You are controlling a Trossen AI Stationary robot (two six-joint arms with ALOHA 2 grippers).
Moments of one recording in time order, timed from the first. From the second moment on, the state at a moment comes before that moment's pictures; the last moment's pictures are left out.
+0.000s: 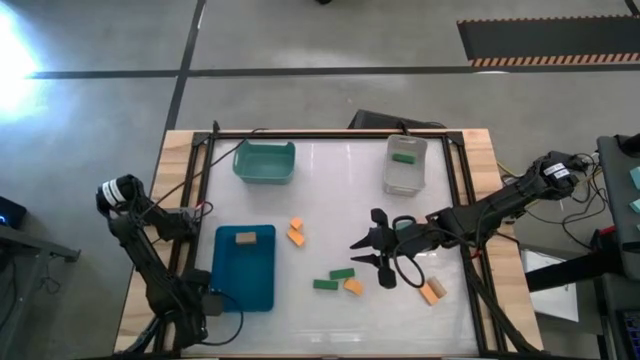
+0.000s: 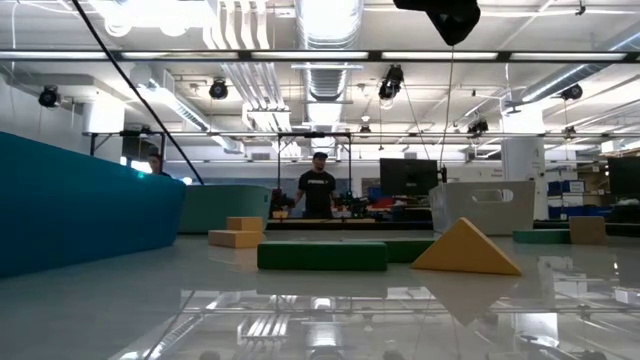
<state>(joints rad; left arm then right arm) -1.13 1.52 0.88 -0.84 0.11 -1.09 0.39 1.33 0.92 -0.06 0.24 0.24</state>
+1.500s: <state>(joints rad) -1.13 1.38 0.95 -0.96 0.08 -1.23 0.39 1.33 0.92 -0.07 0.24 0.25</state>
